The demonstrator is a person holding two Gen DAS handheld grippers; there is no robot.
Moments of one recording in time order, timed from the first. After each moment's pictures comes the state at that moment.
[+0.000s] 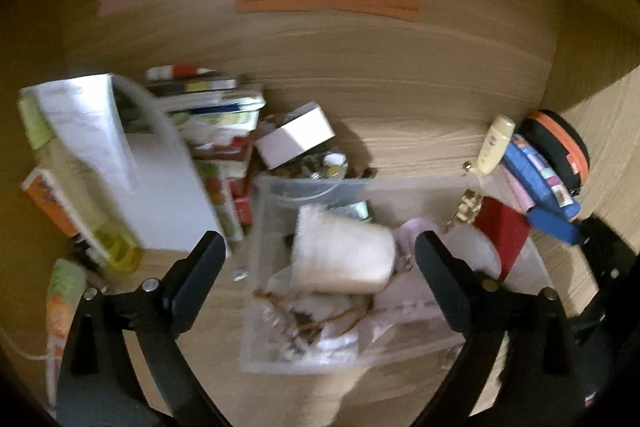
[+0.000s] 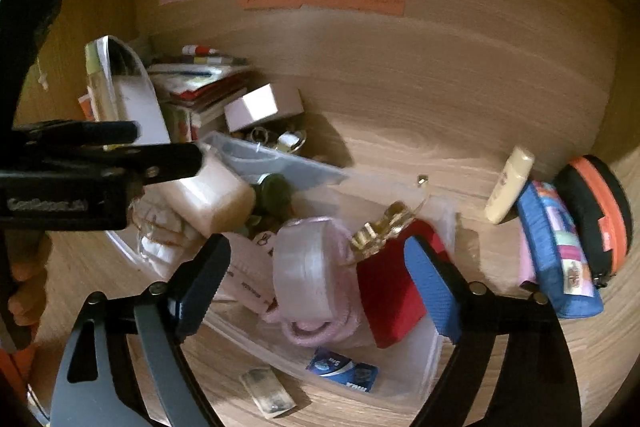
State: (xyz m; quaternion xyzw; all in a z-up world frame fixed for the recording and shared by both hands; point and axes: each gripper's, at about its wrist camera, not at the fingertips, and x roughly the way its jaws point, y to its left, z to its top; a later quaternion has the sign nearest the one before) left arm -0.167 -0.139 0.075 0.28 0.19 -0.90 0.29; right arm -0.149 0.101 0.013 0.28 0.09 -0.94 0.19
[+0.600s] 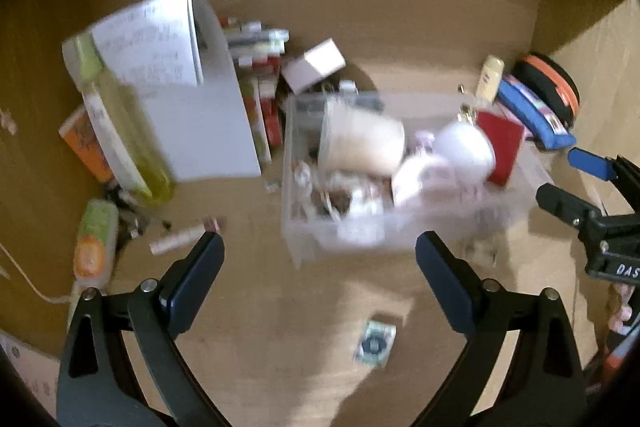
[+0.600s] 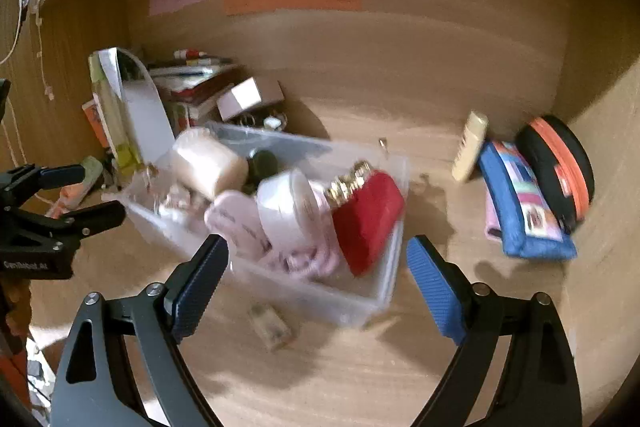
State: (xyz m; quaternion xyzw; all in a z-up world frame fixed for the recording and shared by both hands) left arm -0.101 -0.104 0.047 0.34 0.18 -0.88 0.27; right arm -0.101 0.136 0.016 0.33 0.06 -0.93 0.17
